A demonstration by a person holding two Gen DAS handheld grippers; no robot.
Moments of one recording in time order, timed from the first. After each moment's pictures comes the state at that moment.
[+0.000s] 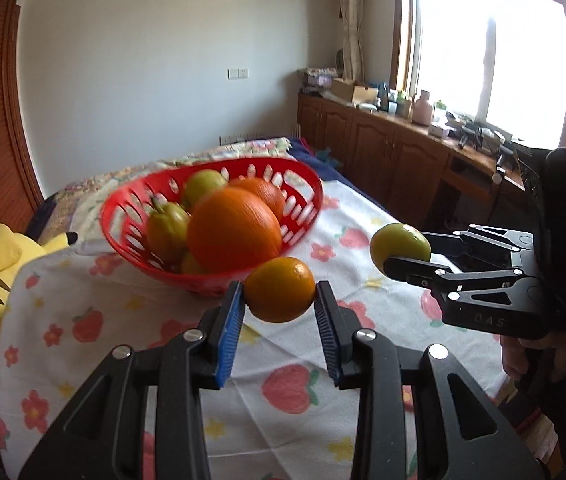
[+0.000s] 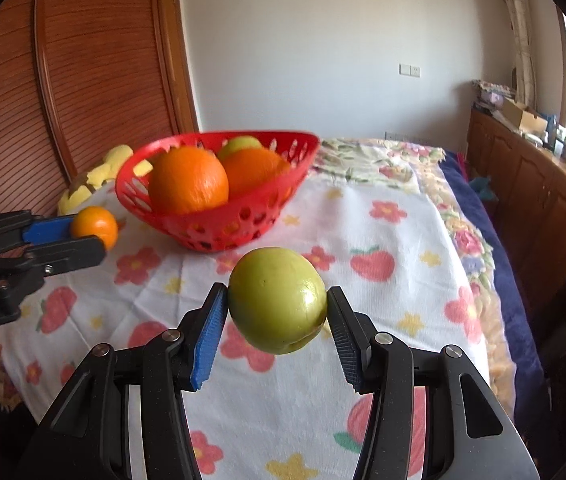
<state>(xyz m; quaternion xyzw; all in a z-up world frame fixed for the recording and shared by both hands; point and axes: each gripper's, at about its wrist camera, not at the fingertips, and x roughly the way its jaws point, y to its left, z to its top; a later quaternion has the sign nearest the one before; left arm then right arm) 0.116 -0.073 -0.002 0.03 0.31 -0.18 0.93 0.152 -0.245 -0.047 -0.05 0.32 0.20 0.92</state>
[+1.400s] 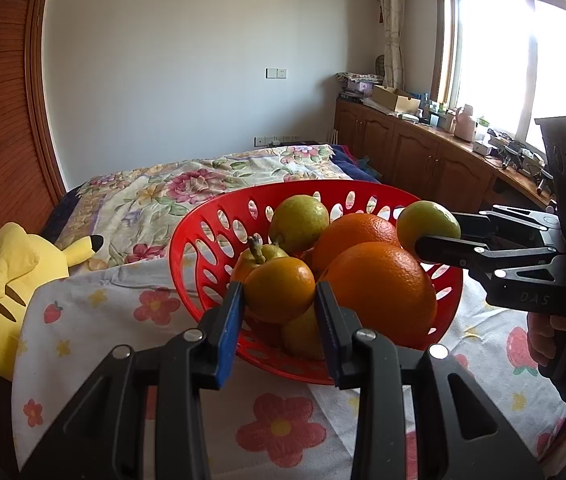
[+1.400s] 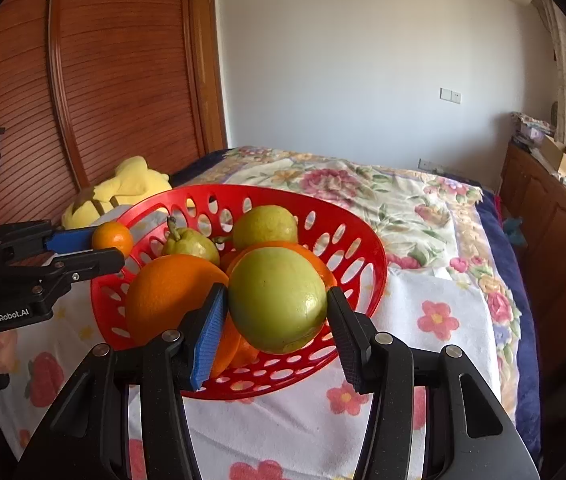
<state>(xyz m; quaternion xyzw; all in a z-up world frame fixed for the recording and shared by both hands) 0.218 -0.012 -0.018 0.01 0.31 -0.13 0.94 0.259 -0.184 -0.024 -0.08 0.31 0.25 0.91</state>
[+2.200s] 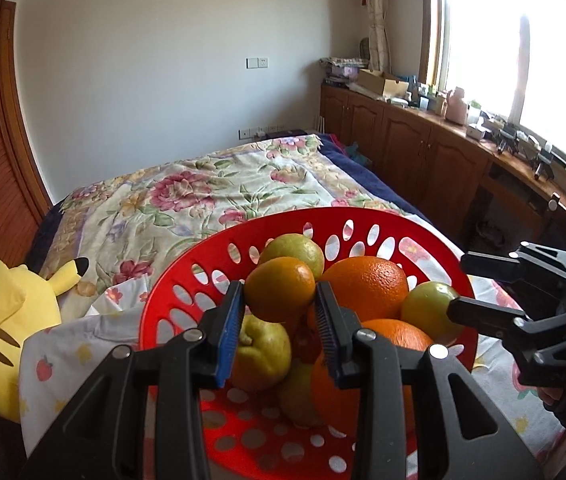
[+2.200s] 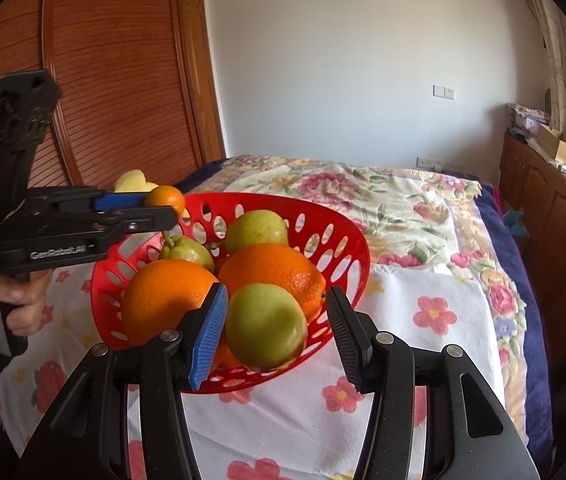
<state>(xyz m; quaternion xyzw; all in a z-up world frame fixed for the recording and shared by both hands) 0.285 -0.040 0.000 0.05 0.34 -0.16 0.93 0.259 -0.203 -0.023 -0.05 0.30 0.25 0.92</state>
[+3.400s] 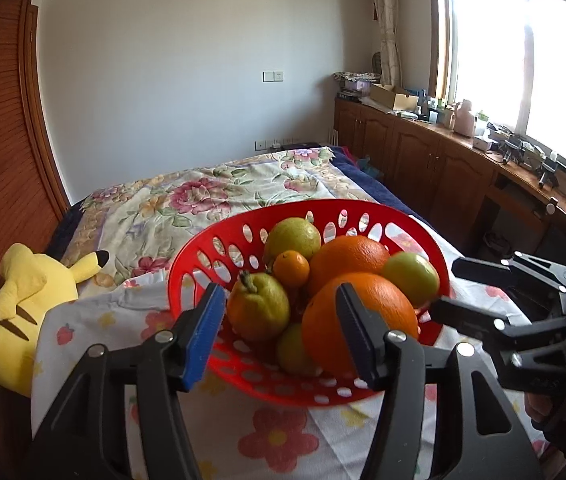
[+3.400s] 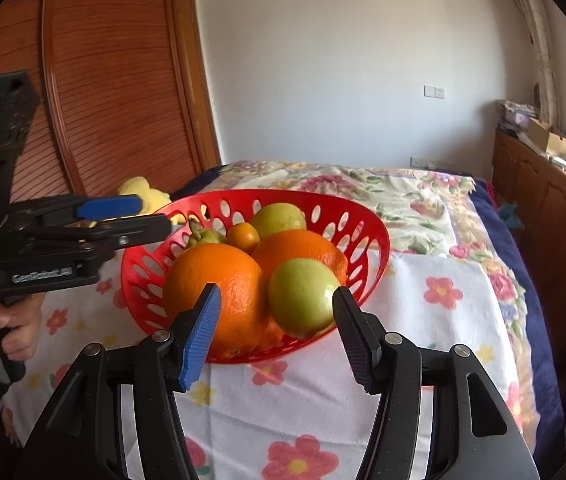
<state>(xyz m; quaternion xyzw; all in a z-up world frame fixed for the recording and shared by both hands) 0.216 -0.025 0.008 0.04 0.31 -0.13 0.94 0.218 -0.186 -0.024 -0.03 0.29 0.24 0.93</state>
